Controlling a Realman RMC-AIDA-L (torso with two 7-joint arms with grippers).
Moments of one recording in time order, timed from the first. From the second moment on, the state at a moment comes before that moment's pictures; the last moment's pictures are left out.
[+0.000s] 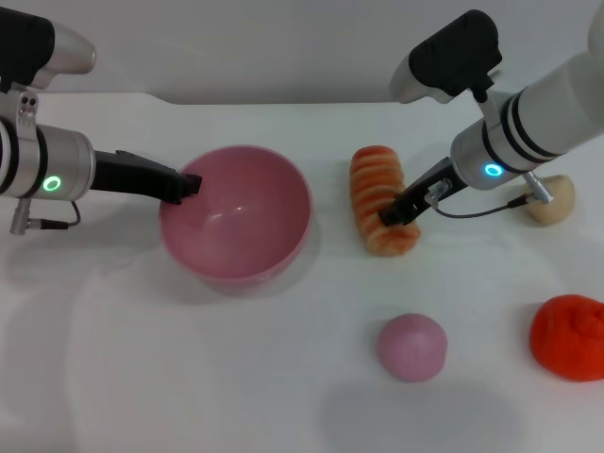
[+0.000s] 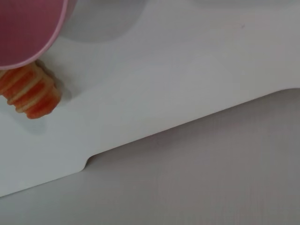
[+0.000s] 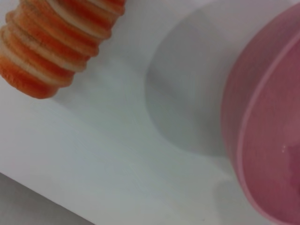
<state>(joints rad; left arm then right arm) -0.58 -2.02 1.21 0.93 2.21 1.07 -2.25 0.99 2.08 -1.28 -0.54 -2.54 -0.95 2.41</state>
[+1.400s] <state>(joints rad) -0.58 -2.01 1.20 0.93 2.21 1.07 -2.25 0.85 2.08 -1.27 -0.89 -2.47 -0.86 2.41</state>
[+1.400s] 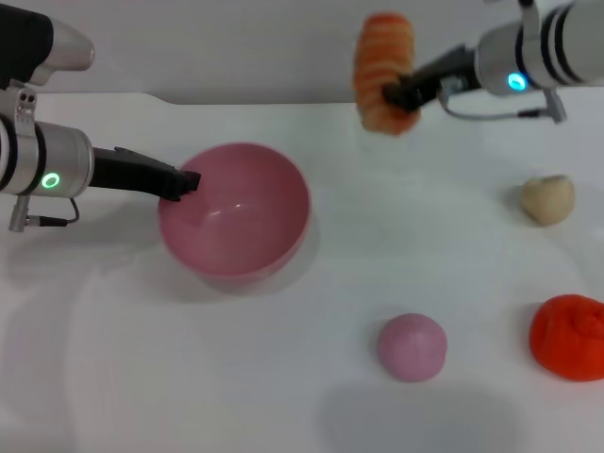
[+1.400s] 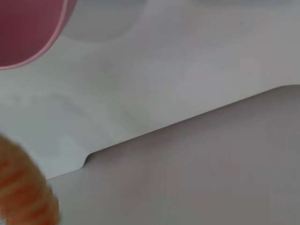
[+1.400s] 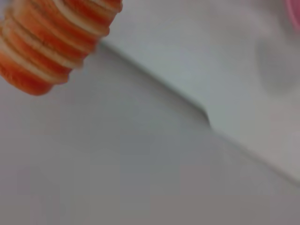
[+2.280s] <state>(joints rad) -0.59 -2.01 1.19 0.92 2.21 1.00 -2.25 0.84 2.09 -1.51 -1.10 -2.12 -0.93 2.19</state>
